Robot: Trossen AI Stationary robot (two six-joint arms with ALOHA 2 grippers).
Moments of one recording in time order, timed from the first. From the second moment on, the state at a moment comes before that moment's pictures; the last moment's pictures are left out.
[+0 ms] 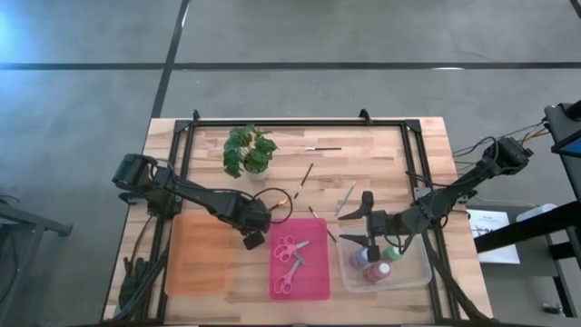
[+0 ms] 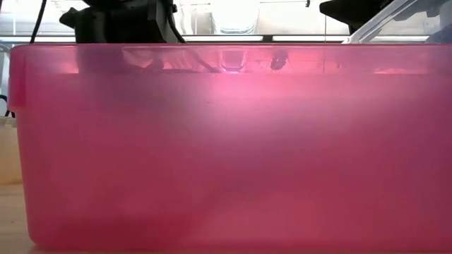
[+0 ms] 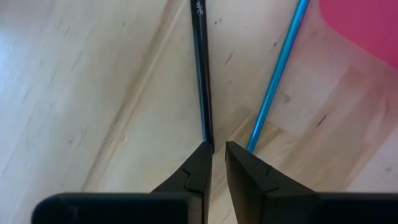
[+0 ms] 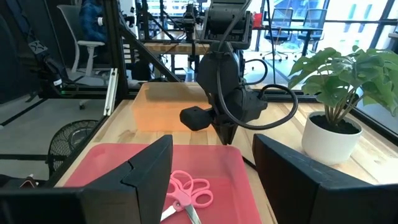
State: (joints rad) left arm -0.22 1.71 0.95 -0.72 -0.11 -0.73; right arm 0.57 1.11 0.42 0.58 0.54 0.09
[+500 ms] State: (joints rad) left arm -0.21 1.76 0.93 -0.68 -0.11 -0.71; right arm 0.57 1.11 0.42 0.58 0.54 0.09
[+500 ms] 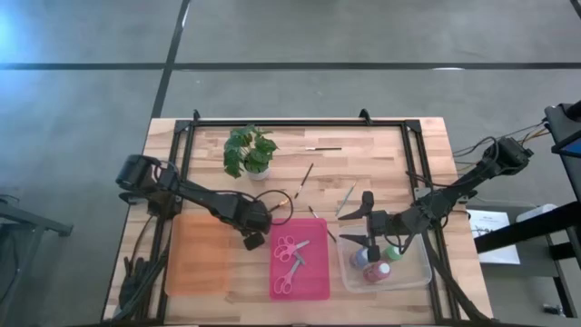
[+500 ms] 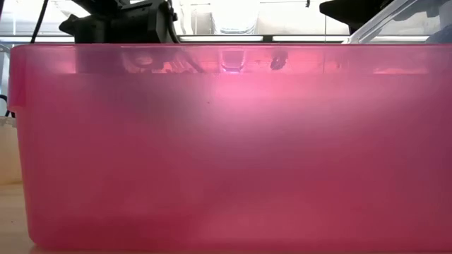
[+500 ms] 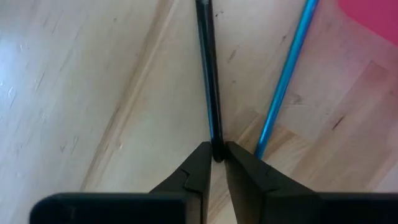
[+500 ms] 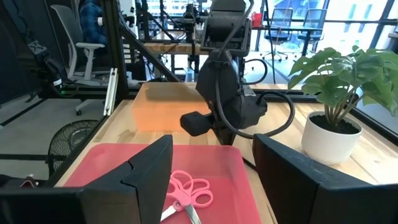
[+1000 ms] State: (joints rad) left arm -0.21 1.80 0.98 -0.73 -0.16 -0.71; right arm 0.57 1.11 0.42 0.58 0.54 0.09
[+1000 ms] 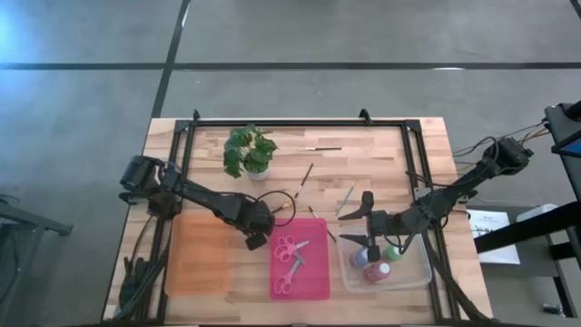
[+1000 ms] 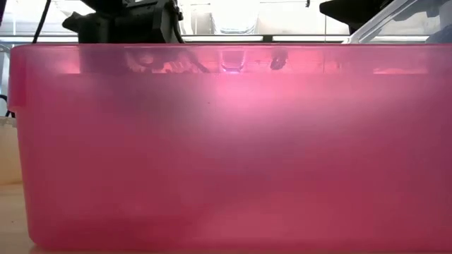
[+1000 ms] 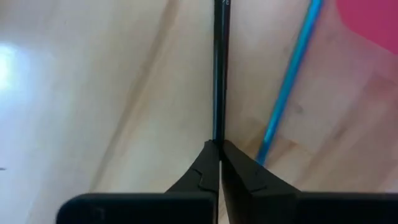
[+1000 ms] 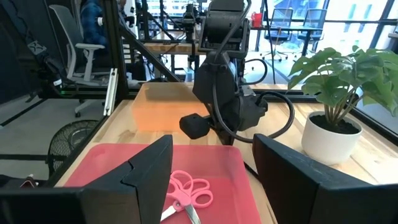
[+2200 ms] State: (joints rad) left arm -0.28 1.61 1.07 -0.94 -0.16 -0.71; right arm 0.57 1.11 0.42 0.58 0.52 0.10
